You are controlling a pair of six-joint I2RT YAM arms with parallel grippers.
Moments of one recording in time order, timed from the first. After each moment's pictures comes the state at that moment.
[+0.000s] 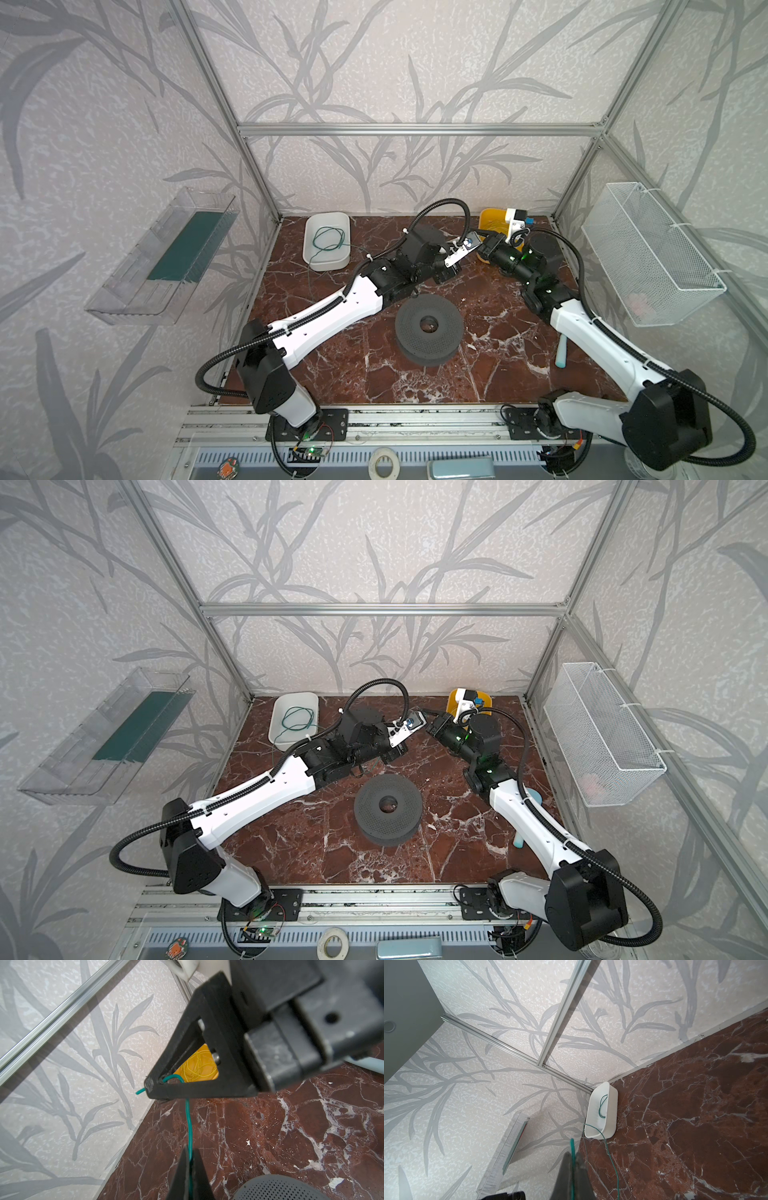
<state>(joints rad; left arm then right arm) -0.87 1.58 1.48 -0.30 -0.08 0.48 0.33 1.22 0.89 0.33 -0.39 1.05</state>
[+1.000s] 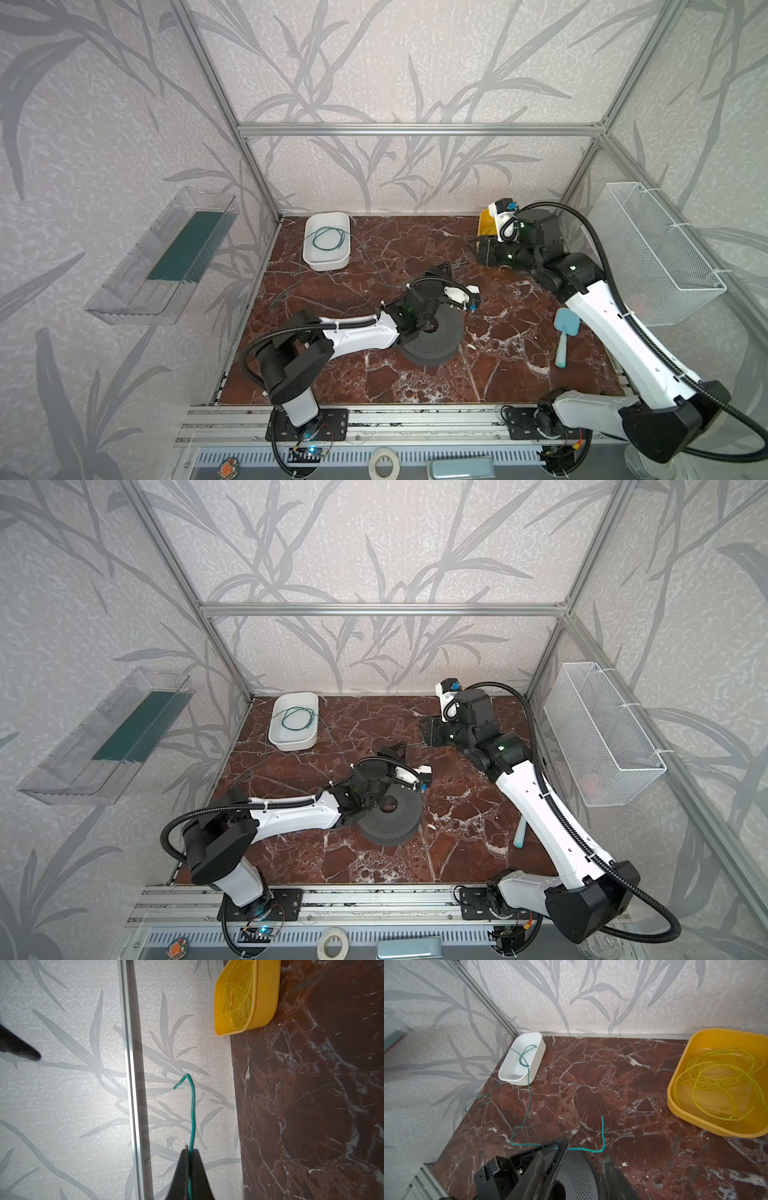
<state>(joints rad) -0.97 1.70 0.97 0.63 -0.53 1.57 0.46 1.27 1.37 -0.65 -0.14 0.31</state>
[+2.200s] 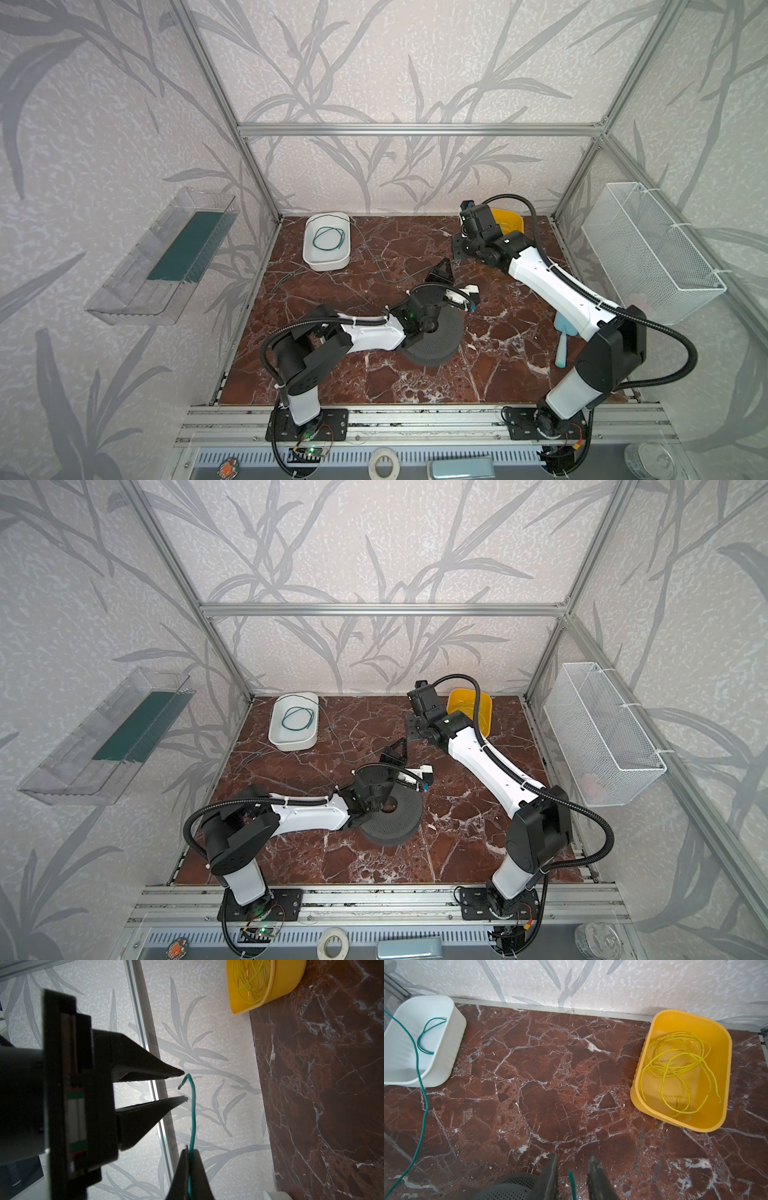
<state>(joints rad) -0.98 1.78 0.95 0.83 -0.60 1.76 0.54 1.66 1.54 -0.67 0.23 0.30</state>
